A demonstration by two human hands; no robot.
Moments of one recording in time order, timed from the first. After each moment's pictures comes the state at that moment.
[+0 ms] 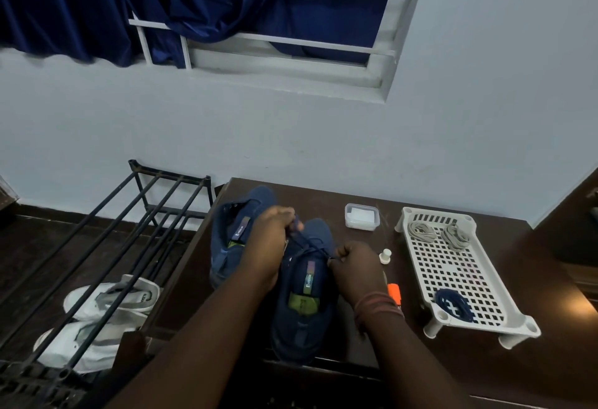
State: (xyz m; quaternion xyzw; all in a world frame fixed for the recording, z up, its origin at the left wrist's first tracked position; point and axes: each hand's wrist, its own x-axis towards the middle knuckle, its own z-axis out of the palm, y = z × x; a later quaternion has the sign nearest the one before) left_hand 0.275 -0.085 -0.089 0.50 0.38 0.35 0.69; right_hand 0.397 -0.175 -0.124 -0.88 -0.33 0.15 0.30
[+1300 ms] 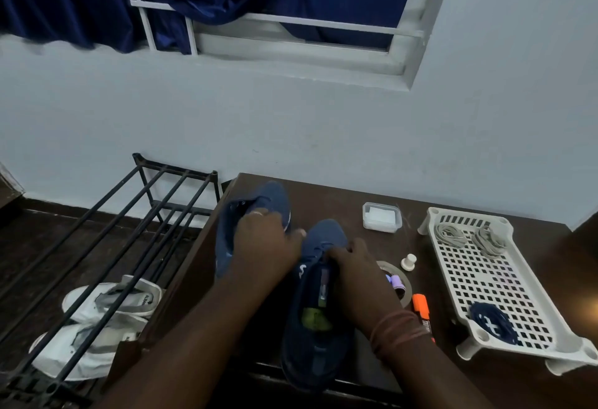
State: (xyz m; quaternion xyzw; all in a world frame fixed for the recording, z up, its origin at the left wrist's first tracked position) left_hand 0.259 -0.047 -0.113 0.81 0.53 0.15 0.21; right_hand 0.387 -0.162 -0.136 -0.82 -0.55 0.11 0.15
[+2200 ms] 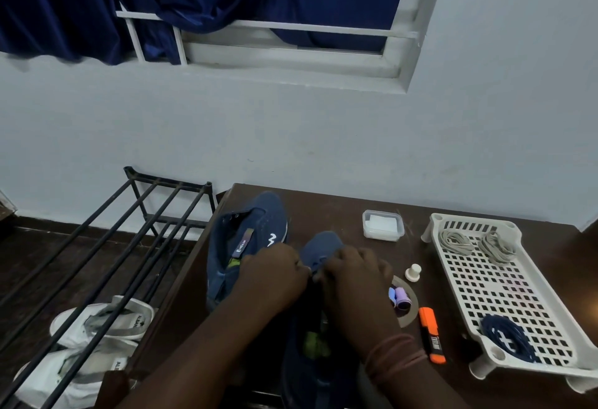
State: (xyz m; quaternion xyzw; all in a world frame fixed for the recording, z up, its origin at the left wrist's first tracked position) left_hand 0.270 -0.051 -0.126 0.84 0.47 0.04 0.27; right_hand 0.383 -0.148 -0.145 -0.82 -0.55 -0.04 0.16
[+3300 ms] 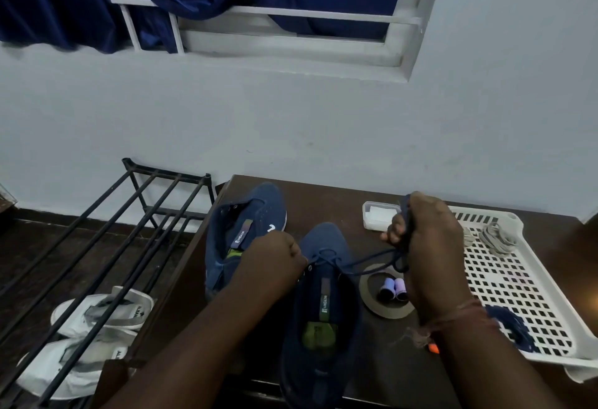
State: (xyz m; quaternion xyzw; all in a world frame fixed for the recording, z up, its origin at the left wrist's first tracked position) left_hand 0.271 -0.049 -0.133 0.82 0.47 0.11 0.30; right_hand 0.432 -0.165 -0.089 -0.58 -0.19 0.22 0.76
